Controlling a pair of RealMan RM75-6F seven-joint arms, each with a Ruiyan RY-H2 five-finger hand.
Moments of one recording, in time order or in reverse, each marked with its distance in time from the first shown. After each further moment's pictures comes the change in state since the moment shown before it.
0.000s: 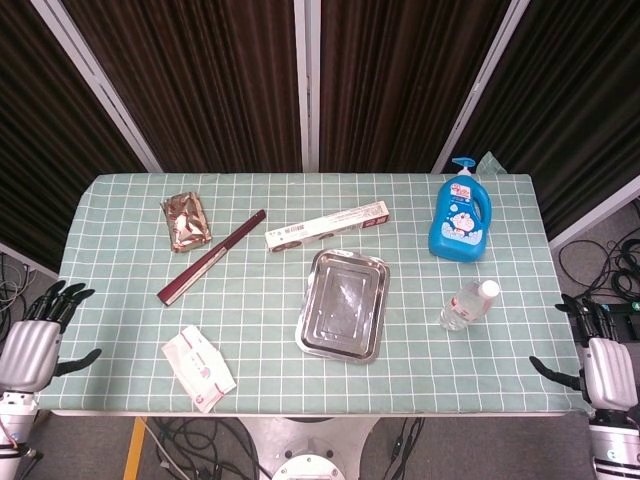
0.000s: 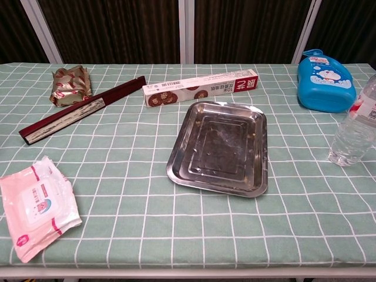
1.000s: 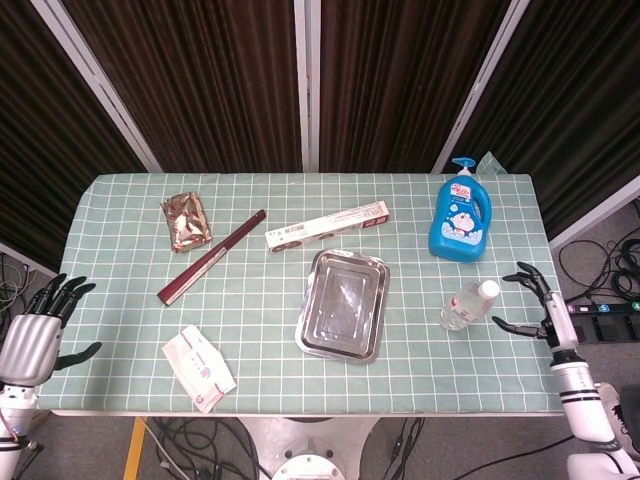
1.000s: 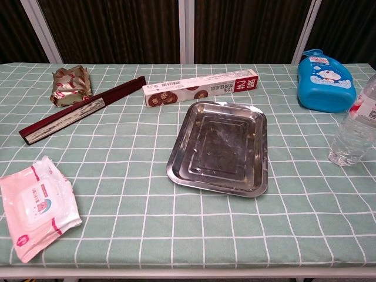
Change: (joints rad) left arm -0.018 -0.024 -0.017 0.082 0.023 0.021 -0.033; right arm 0.247 -0.282 0.037 0.591 -0.039 -0.325 0.852
